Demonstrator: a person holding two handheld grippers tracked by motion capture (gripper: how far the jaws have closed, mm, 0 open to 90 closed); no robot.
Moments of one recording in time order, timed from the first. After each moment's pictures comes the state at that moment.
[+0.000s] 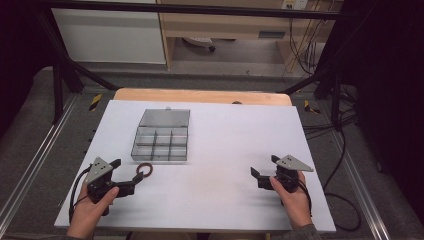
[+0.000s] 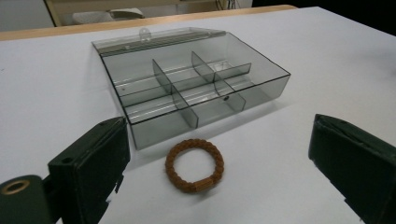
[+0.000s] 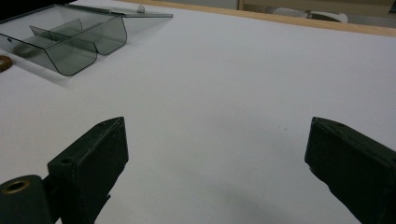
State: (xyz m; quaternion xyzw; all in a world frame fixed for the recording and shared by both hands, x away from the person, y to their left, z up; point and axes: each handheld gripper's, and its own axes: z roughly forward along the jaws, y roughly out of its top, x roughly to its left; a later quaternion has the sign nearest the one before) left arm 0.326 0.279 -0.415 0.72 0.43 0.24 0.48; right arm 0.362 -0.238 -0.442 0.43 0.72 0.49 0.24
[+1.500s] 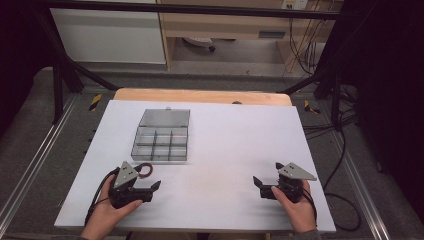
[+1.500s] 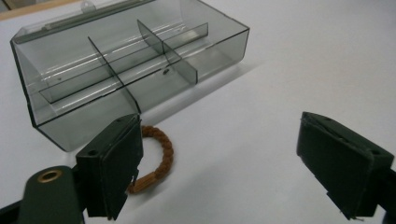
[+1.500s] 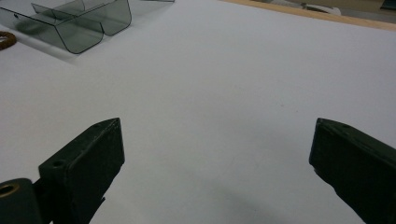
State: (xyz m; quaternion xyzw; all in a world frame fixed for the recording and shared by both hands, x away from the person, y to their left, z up) left arm 0.327 0.233 -0.429 0.79 0.38 0.22 0.42; right arm 0.335 -0.240 -0.437 0.43 0.74 0.46 0.25
